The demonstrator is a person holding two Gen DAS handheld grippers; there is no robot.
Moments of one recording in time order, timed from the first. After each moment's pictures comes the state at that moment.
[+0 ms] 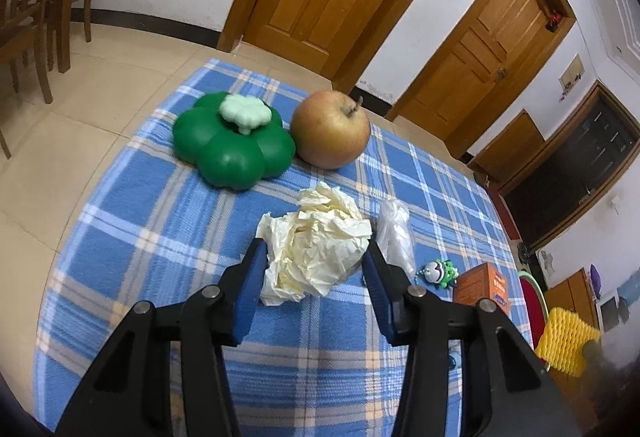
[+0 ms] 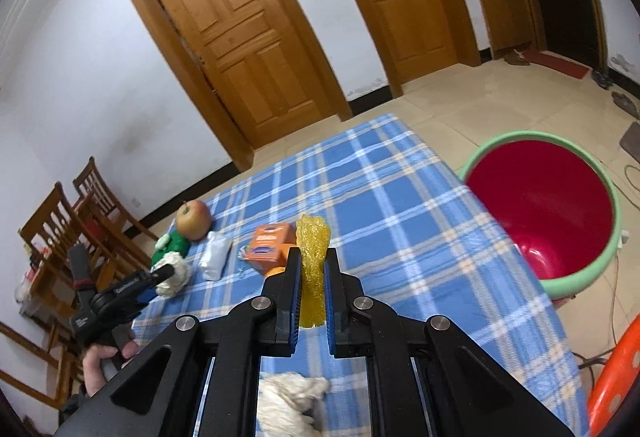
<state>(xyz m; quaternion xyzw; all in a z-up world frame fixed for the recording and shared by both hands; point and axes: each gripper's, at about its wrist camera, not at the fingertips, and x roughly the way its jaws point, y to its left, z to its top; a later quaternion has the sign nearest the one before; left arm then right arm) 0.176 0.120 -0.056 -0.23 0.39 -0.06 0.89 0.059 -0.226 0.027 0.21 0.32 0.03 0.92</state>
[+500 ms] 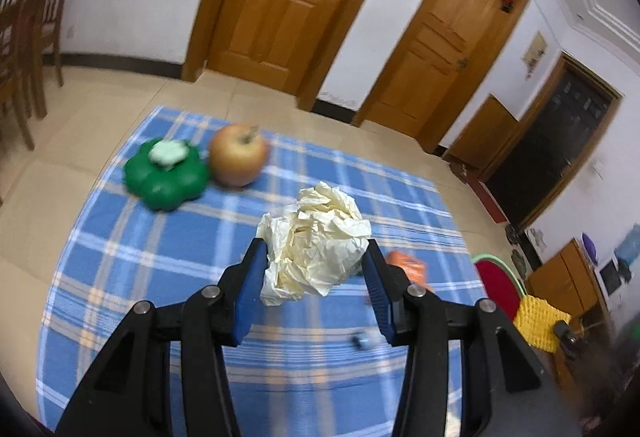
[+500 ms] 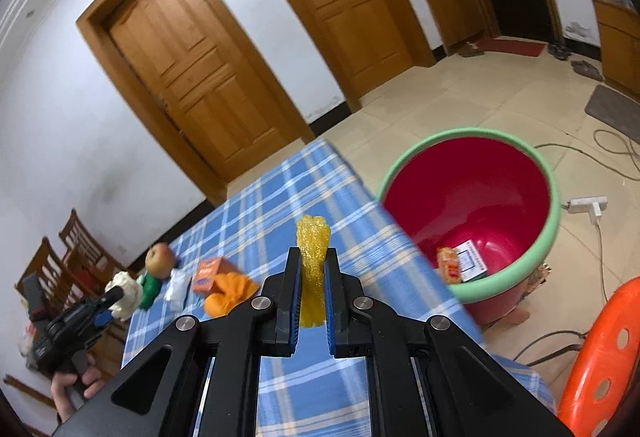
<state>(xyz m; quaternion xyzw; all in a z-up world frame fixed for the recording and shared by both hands) 0.140 0.052 0.011 -0.17 0.35 -0.11 0.91 0.025 -0.310 0.024 0.27 0.29 -0.03 0.92</state>
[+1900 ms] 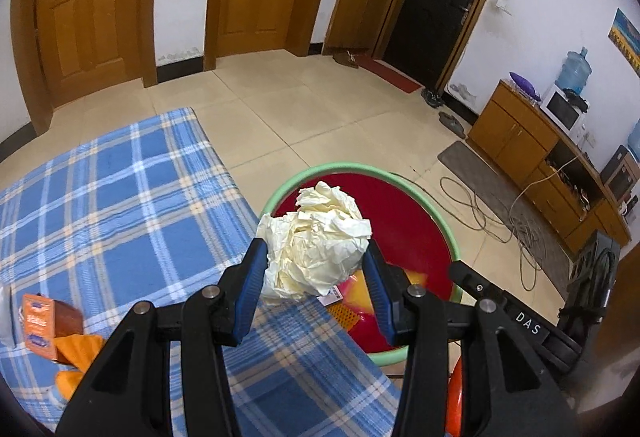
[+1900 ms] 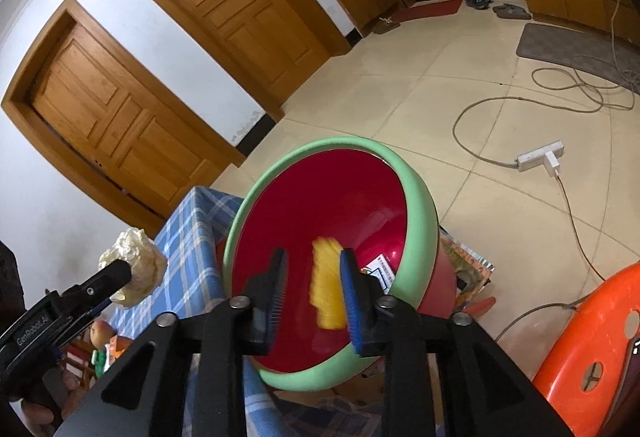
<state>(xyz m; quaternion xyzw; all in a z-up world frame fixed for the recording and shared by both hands) 0.159 -0.287 0.004 0.02 0.42 -0.33 0.85 0.030 -0.459 -0.036 0.37 0.30 -0.14 0.87</state>
